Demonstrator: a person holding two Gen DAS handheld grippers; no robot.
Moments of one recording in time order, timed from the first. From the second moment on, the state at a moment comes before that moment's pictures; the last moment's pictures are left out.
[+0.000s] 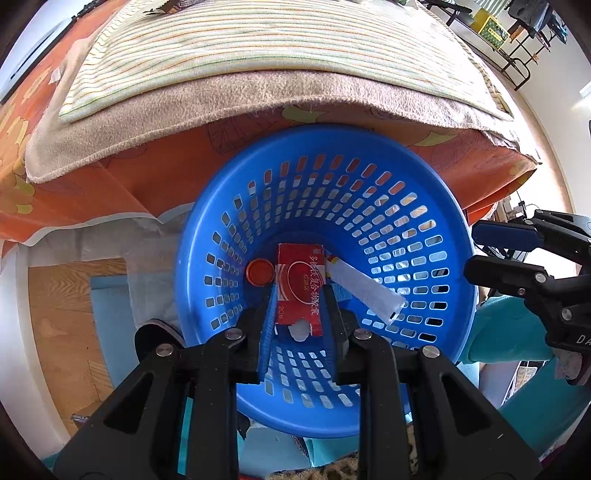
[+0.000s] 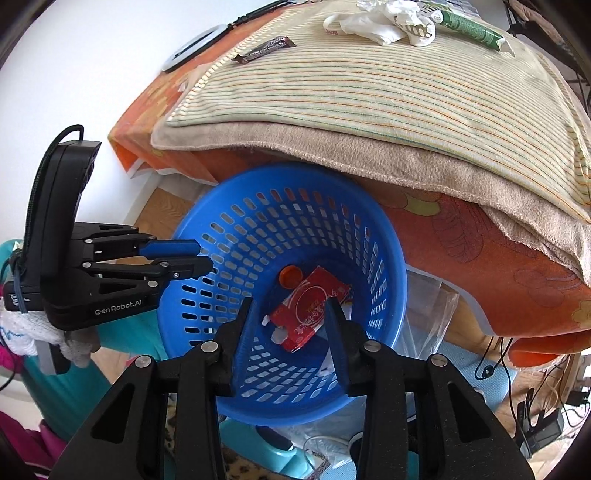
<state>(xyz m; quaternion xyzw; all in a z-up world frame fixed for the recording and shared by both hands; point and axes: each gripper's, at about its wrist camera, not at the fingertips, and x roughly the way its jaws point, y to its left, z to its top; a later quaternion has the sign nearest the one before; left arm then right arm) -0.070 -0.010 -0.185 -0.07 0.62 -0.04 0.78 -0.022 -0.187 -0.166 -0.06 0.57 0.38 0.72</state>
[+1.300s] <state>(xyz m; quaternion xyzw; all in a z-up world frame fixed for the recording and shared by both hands) 0.041 0.077 -0.079 -0.08 0.52 -0.02 0.85 0.075 -0.214 -0.072 0.00 0.48 0.33 0.81</state>
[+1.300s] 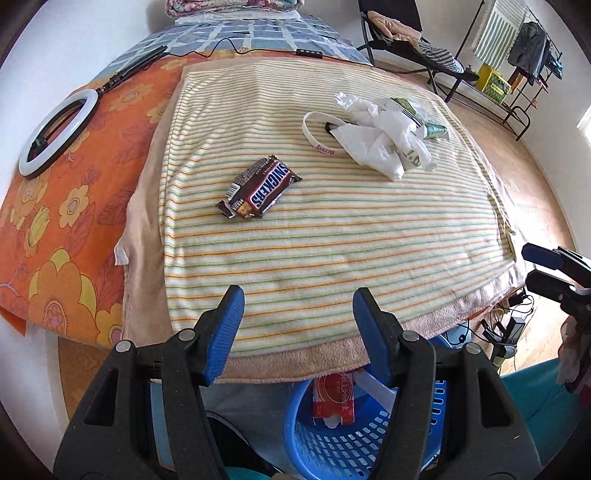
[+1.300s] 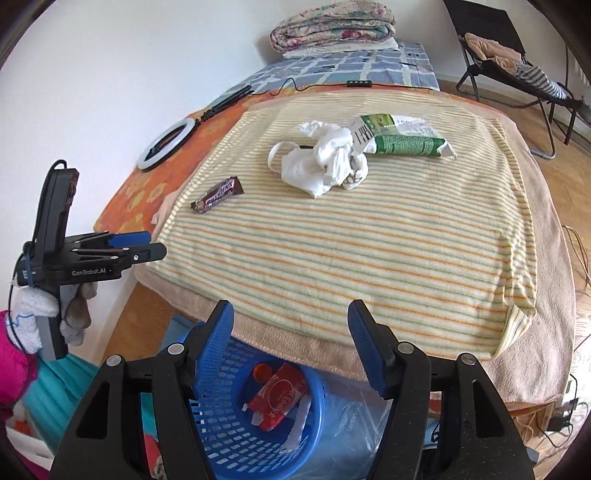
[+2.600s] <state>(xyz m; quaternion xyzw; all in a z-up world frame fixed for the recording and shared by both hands) 0.157 0.095 -0.138 0.01 0.56 -0.01 0.83 0.246 -0.109 -0.092 -0.07 0.46 0.30 0.83</state>
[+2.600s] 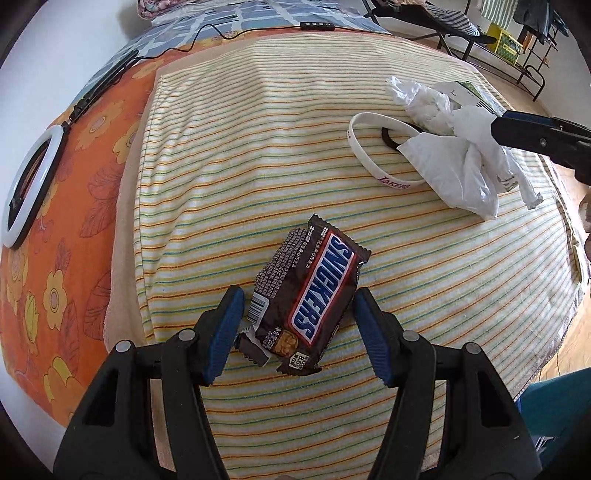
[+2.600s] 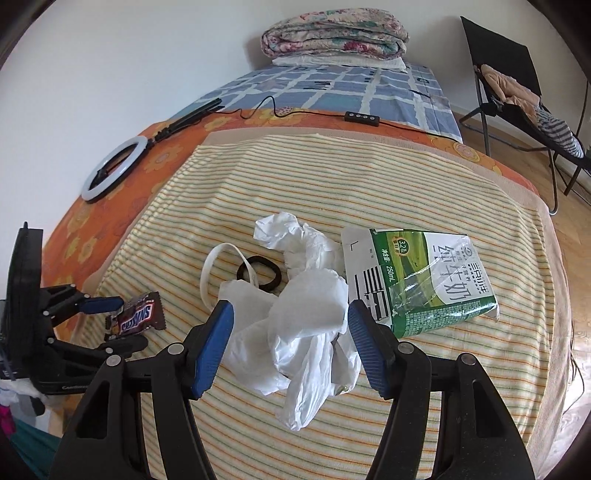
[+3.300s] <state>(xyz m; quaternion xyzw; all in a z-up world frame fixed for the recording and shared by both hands) 0.155 0.096 -0.134 0.00 0.54 -0.01 0.84 0.260 -0.112 -0.108 -0.05 0.48 0.29 0.82</state>
